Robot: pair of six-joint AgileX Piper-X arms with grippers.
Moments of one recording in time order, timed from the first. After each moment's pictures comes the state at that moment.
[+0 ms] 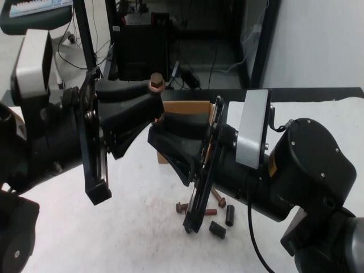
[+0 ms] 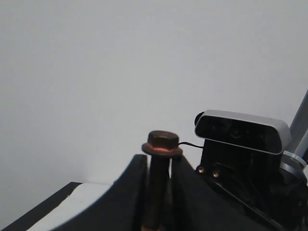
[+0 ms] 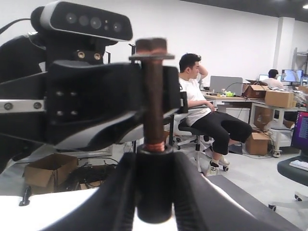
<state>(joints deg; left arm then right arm) -19.4 70.0 -23.6 -67.7 57.4 -24.4 43.5 86.3 -32.0 -64.2 -24.4 3.0</state>
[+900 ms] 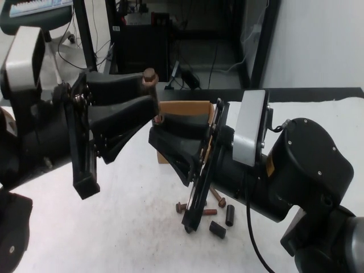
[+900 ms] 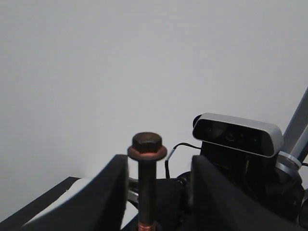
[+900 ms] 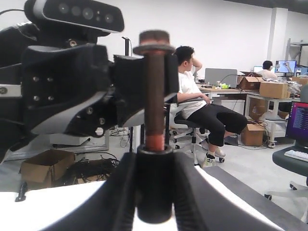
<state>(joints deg) -16.1 70.0 -23.6 -68.9 58.4 -25.7 43.5 86.3 -32.0 -62.6 -23.6 3.0</state>
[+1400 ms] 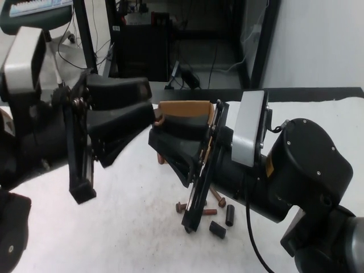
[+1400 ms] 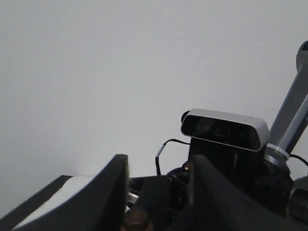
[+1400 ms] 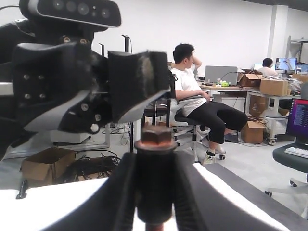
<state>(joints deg) -14.8 70.0 -23.6 -70.7 59.9 -25.7 43.3 86.3 -32.0 -61.6 -23.6 3.0</state>
